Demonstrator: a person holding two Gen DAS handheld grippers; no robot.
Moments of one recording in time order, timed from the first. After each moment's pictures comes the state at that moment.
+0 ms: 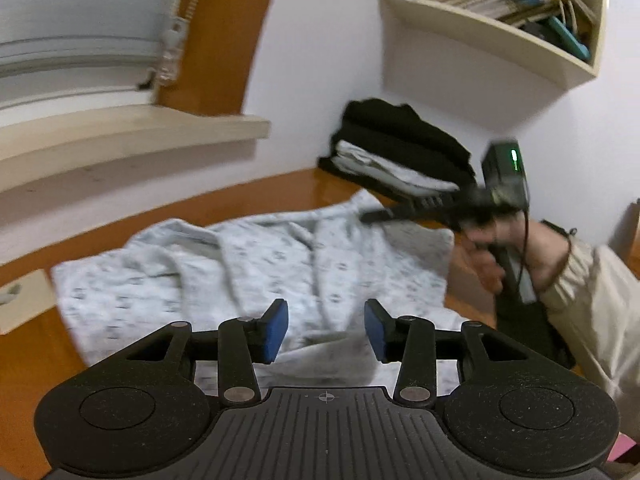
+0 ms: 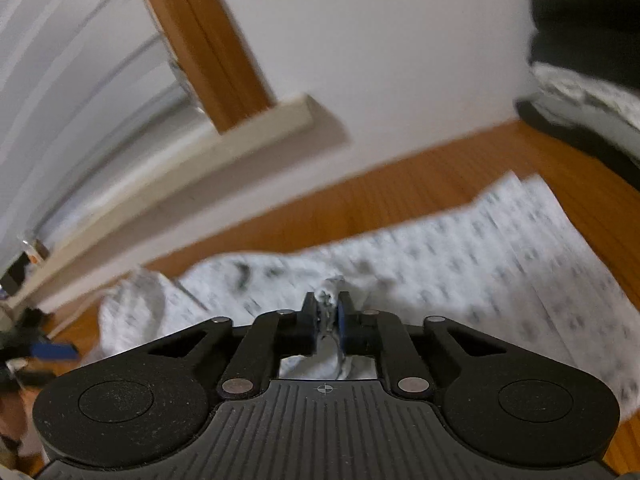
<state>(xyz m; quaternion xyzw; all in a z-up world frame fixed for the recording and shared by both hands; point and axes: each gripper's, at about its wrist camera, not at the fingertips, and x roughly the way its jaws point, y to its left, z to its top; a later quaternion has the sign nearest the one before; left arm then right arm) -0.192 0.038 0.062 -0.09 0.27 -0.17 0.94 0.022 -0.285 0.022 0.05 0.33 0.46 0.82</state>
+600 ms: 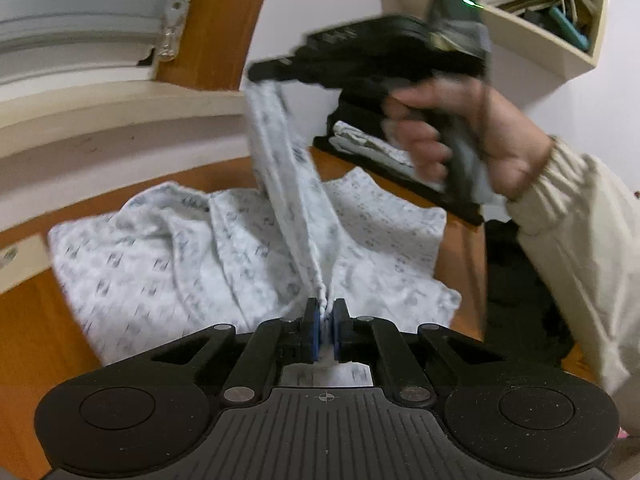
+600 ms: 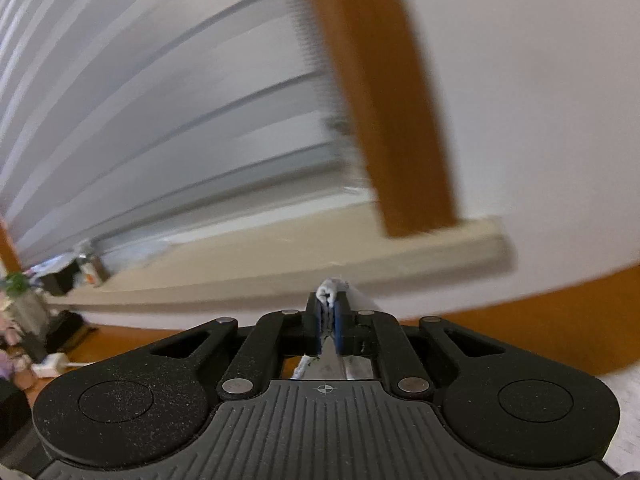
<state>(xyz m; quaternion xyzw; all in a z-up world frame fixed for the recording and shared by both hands) -0.227 0.044 0.048 -0.11 0.30 -0.17 0.93 -0.014 -0.153 0.110 0.02 0.25 0.56 0.79</state>
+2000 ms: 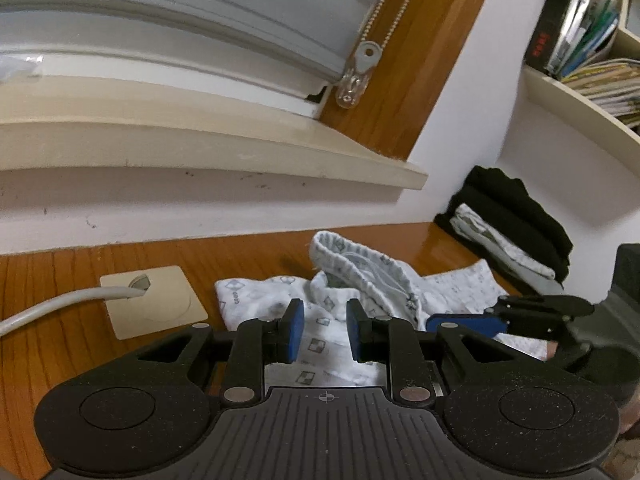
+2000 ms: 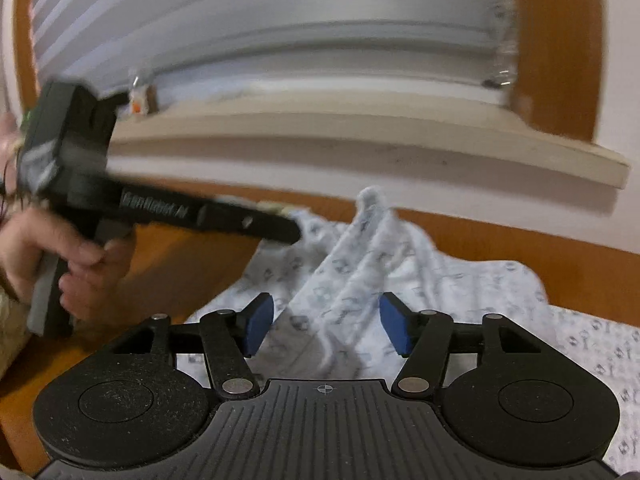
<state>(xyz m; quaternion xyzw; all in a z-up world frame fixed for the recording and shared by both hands) -0.174 0.160 0.040 -0.19 0.25 -0.04 0.95 -0.133 -0.132 0.023 -0.13 0.25 0.58 0.76</state>
